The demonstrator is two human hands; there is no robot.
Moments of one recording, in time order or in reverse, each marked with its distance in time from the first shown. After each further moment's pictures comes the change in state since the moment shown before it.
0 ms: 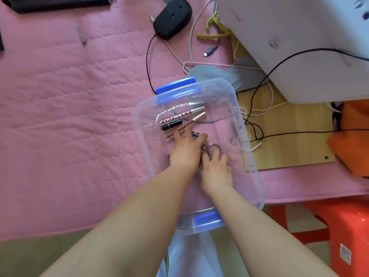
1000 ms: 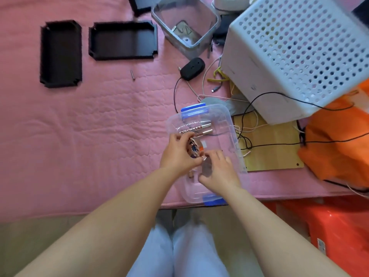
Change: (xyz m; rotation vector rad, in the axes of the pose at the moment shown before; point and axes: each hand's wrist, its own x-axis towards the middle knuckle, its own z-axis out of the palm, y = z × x) left_hand -0.117 -0.024 -0.096 -0.508 0.260 -0.048; right_hand -0.102 -0.017 -0.092 0.377 0.152 -0.200
